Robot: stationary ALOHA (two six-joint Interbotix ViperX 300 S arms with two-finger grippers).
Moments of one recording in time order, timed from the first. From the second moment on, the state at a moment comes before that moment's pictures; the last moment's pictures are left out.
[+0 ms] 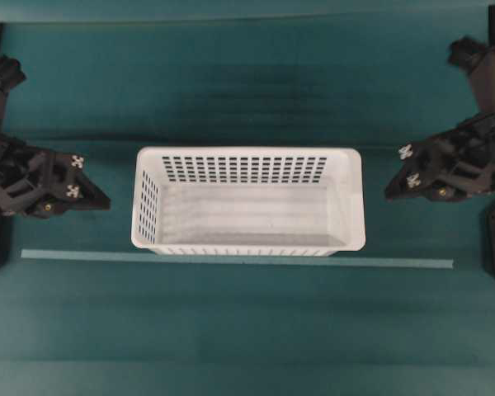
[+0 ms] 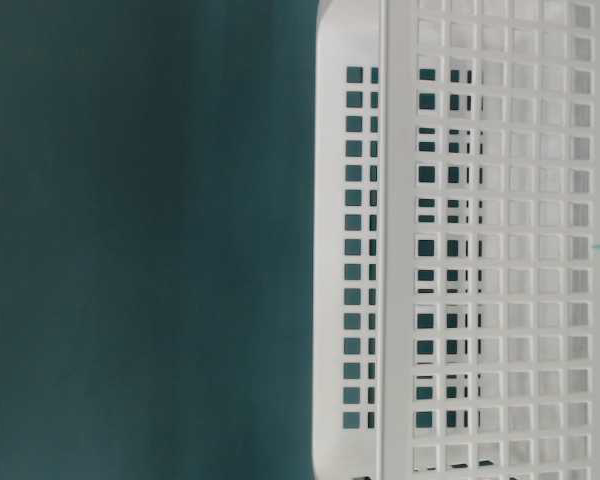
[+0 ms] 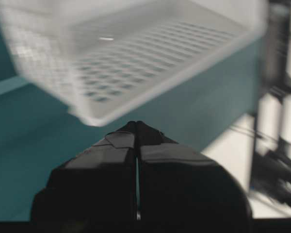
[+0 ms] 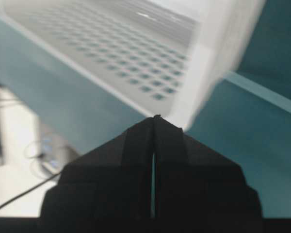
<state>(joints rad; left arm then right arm) 0.04 -0.69 0.85 0.02 0.57 -1.48 -0.25 -0.61 0.80 0.35 0.76 0.93</state>
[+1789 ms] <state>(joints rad) 0.10 -0.27 0.67 0.02 0.70 -1.44 -0.23 -0.17 0.54 0.22 1.00 1.10</state>
